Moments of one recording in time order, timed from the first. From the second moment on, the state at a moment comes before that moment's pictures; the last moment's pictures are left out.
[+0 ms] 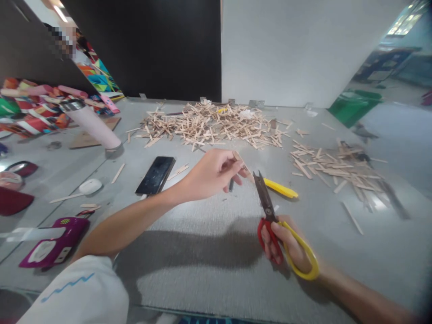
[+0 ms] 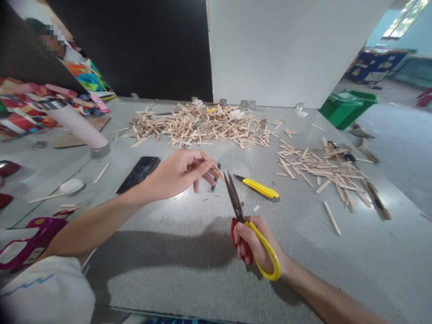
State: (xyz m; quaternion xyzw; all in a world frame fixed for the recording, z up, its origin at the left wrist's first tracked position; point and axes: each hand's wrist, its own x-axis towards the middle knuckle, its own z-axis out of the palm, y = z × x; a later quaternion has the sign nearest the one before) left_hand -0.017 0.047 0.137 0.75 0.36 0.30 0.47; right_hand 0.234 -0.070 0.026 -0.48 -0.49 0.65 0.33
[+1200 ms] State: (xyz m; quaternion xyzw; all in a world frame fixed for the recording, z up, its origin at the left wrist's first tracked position) left_hand -0.013 0.034 0.138 0.80 0.36 0.29 0.38; right_hand 0.228 -0.072 0.041 -0.52 -0.50 0.64 0.27
